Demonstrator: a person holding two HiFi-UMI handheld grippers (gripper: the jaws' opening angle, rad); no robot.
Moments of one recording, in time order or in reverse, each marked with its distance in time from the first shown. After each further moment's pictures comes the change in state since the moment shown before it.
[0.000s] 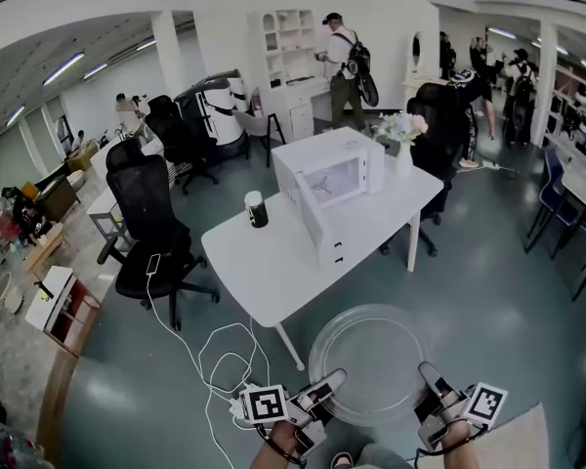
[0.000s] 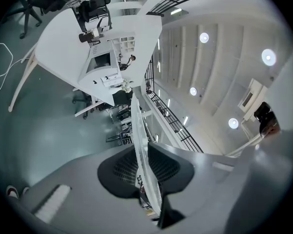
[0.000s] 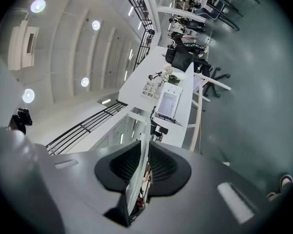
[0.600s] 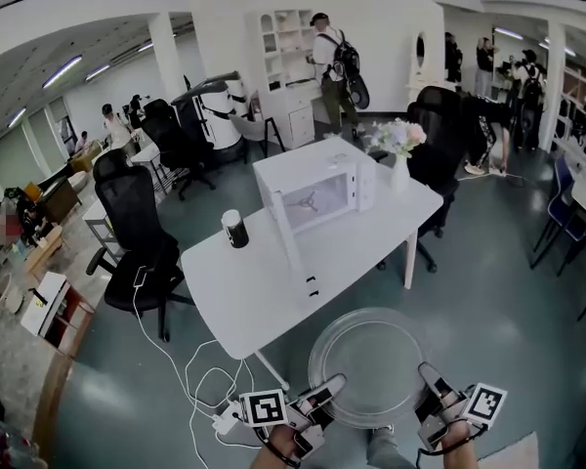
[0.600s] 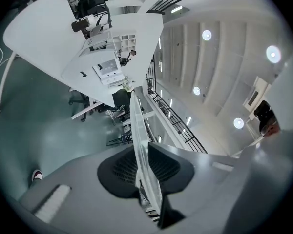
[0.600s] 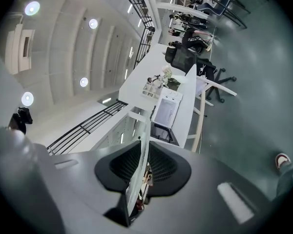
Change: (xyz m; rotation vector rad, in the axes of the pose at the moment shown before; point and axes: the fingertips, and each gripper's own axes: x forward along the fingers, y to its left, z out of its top) left arm 0.142 0.038 0.040 -0.040 -0.015 0.055; right arm 0.054 -0.065 0.142 -0.010 0.034 0.026
